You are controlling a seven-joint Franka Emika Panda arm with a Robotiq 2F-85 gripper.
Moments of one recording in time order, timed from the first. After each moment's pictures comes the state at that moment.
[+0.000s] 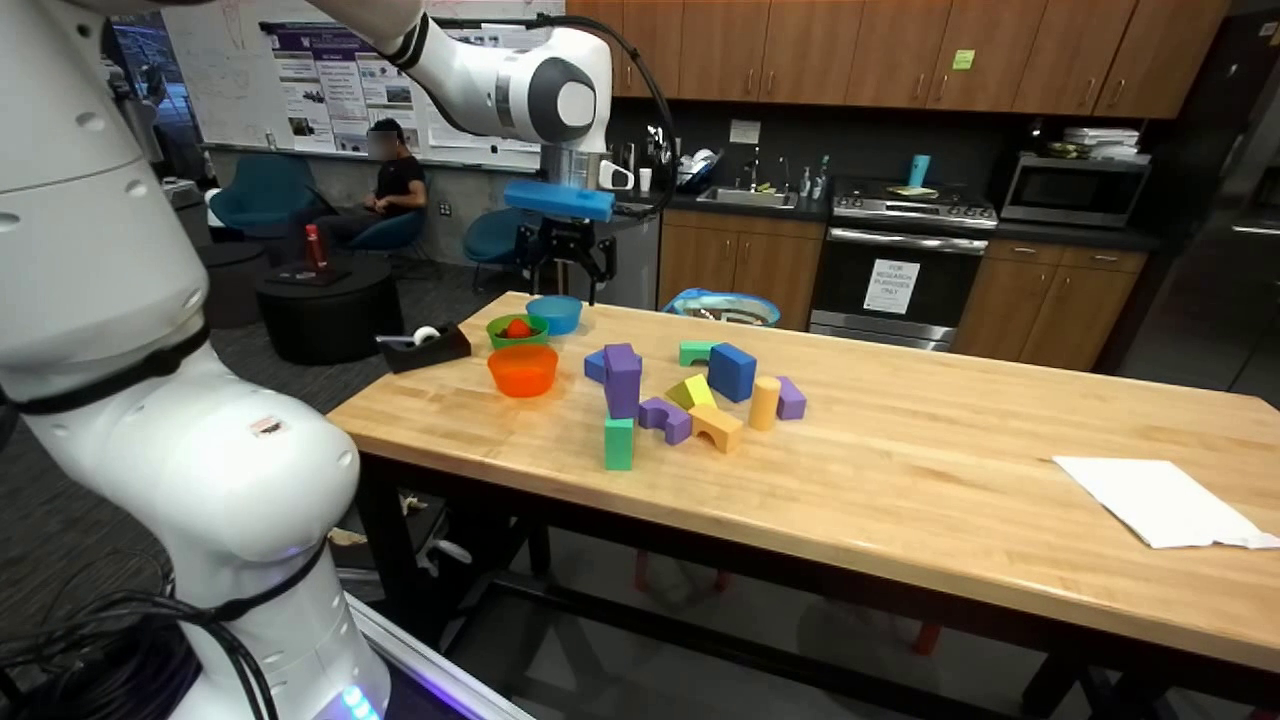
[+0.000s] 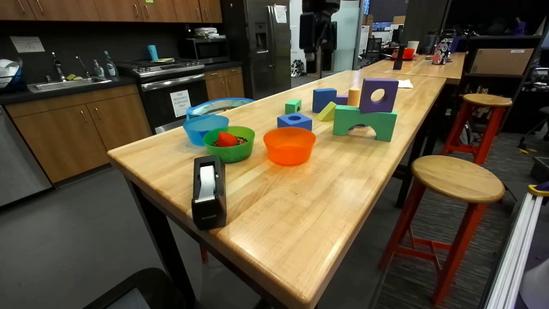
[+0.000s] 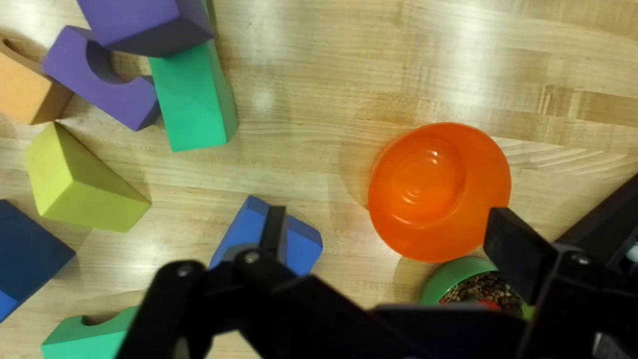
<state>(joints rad) 0.05 -0.13 -0.05 -2.16 0.06 1.94 -0.35</state>
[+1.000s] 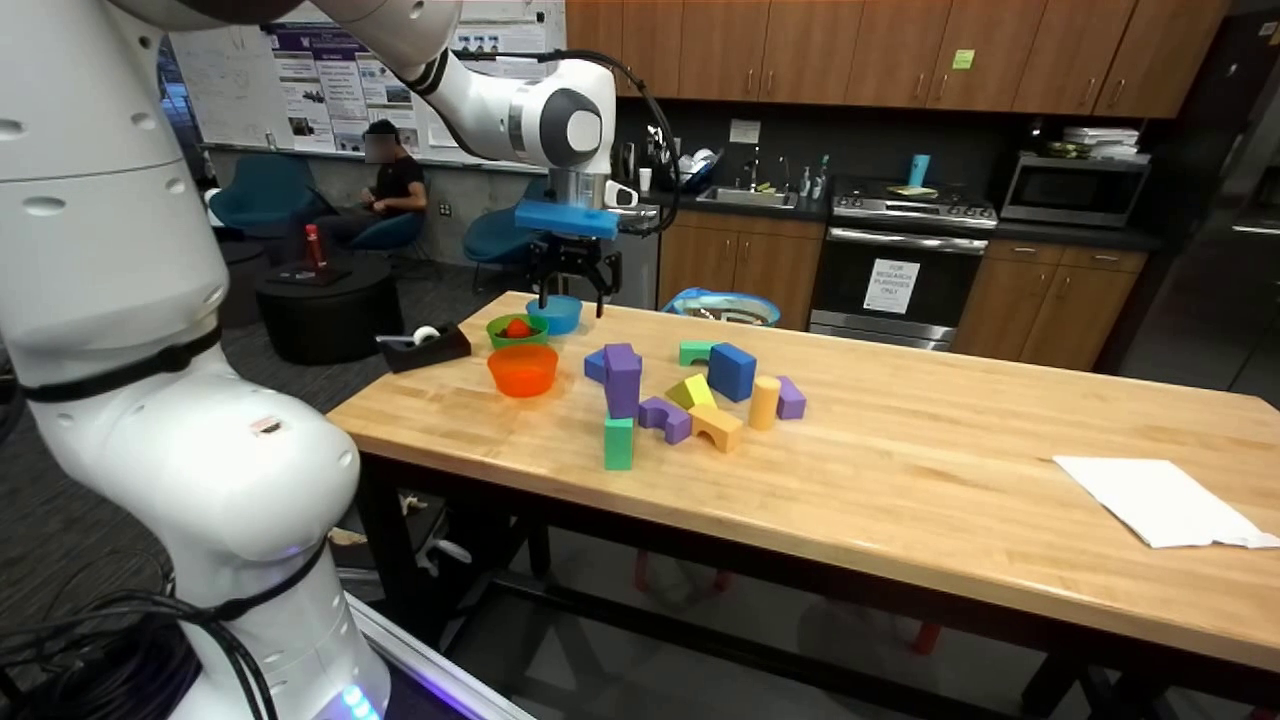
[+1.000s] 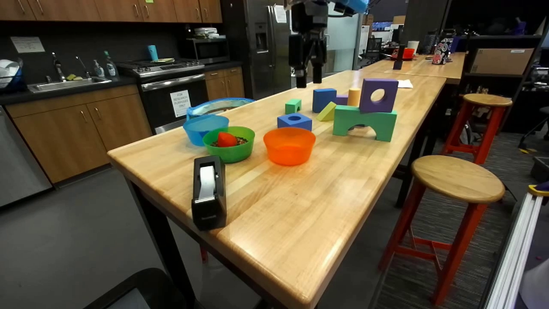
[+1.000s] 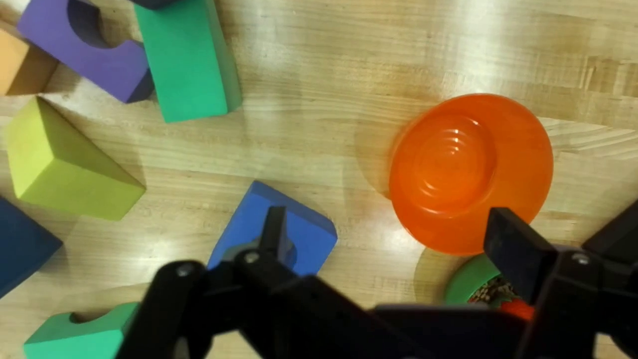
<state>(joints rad) 0.05 -0.04 -0.03 -2.12 0.05 2.01 -0.33</state>
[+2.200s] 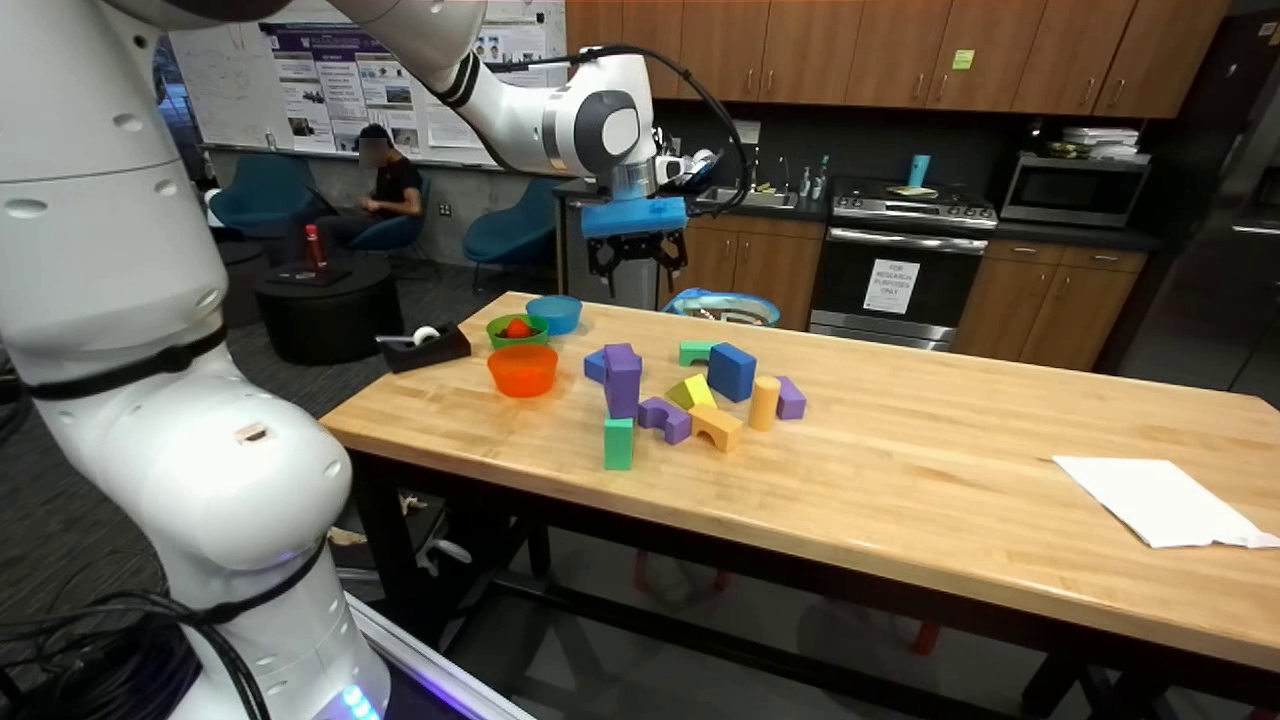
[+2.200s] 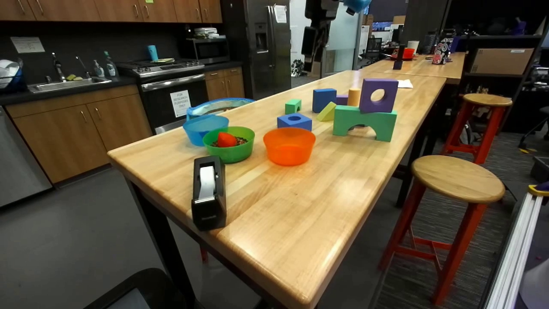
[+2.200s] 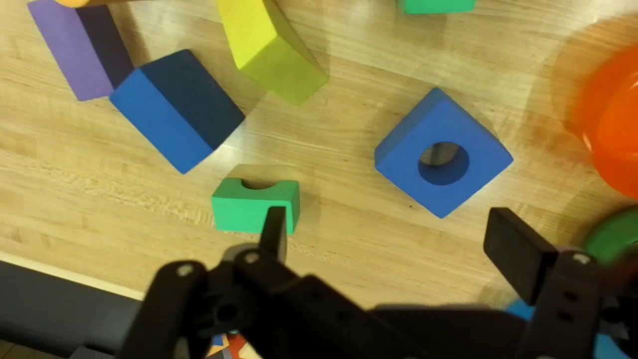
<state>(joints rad) -0.05 -0.05 -0.07 -2.14 -0.06 2.33 -0.52</state>
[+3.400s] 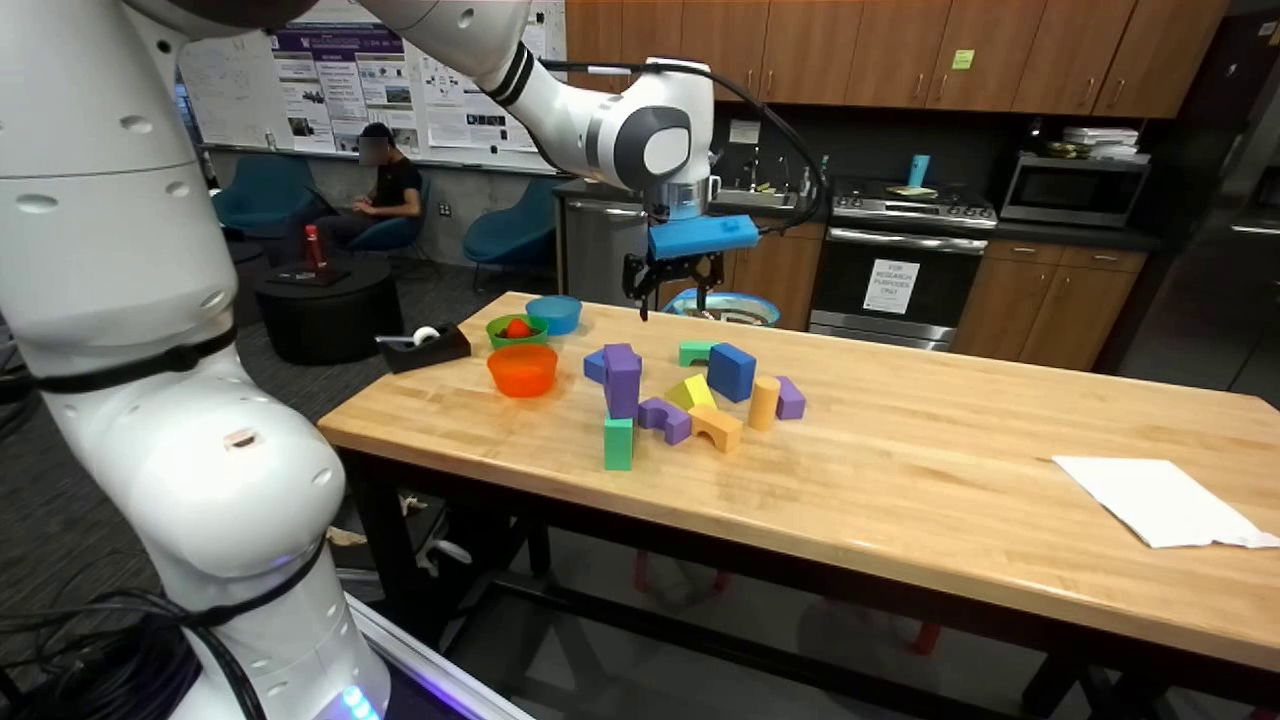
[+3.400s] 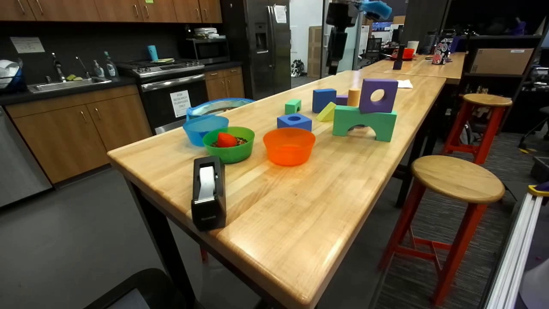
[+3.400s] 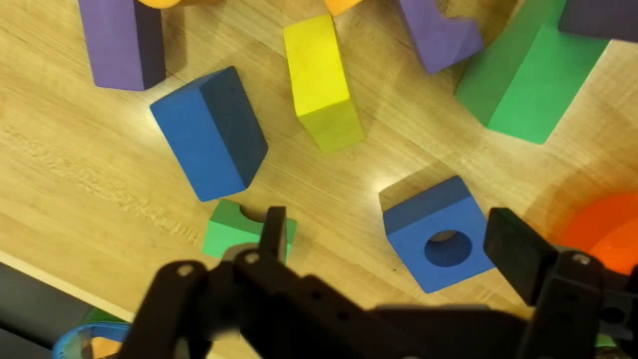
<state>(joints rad) -0.11 0.00 -0.14 -2.11 0.09 2.27 -1.06</state>
